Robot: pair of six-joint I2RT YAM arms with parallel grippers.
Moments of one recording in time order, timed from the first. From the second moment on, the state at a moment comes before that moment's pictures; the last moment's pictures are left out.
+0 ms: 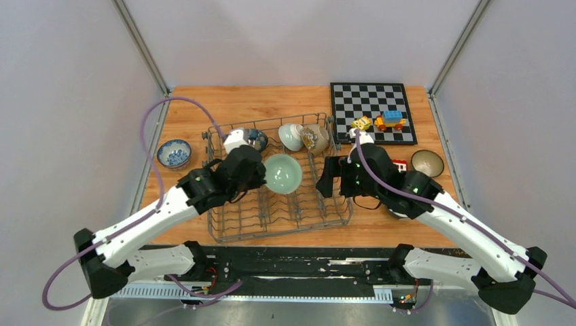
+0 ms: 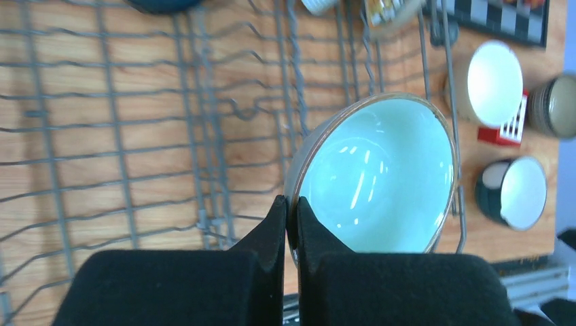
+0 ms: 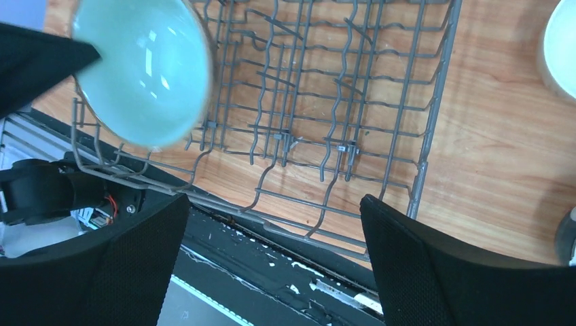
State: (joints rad) left arm -0.92 1.09 1.05 -0.69 -0.46 -0.91; right arm 0.88 0.99 1.12 -0.82 0.17 0.63
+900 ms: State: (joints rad) left arm 0.08 0.69 0.84 -0.94 -0.54 -0.93; right arm 0.88 0.82 0.87 -0.70 0.00 0.56
